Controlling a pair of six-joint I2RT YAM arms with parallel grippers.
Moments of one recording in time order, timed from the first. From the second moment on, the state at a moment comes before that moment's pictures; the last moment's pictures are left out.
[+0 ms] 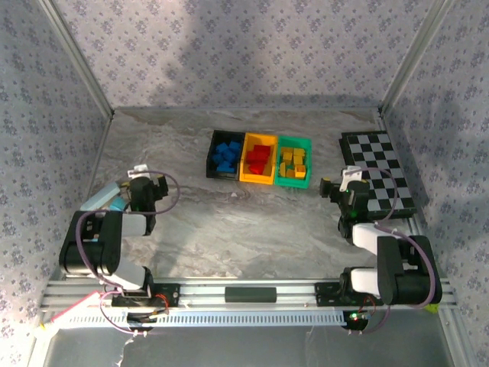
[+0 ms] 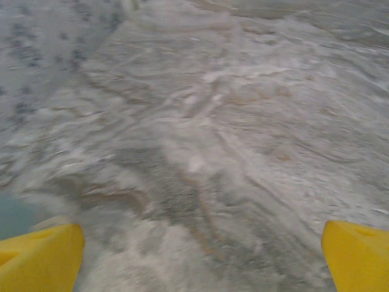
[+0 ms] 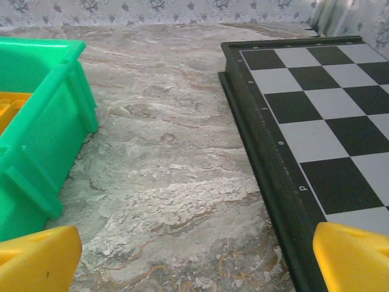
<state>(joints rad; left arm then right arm) -0.05 1.52 0.36 0.71 -0.31 -0.08 0.01 1.28 0.28 0.62 0.09 0.00</state>
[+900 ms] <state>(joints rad) -0.02 1.53 0.38 0.73 -0.16 -0.03 -0.02 1.51 0.37 0.70 0.00 -0.07</state>
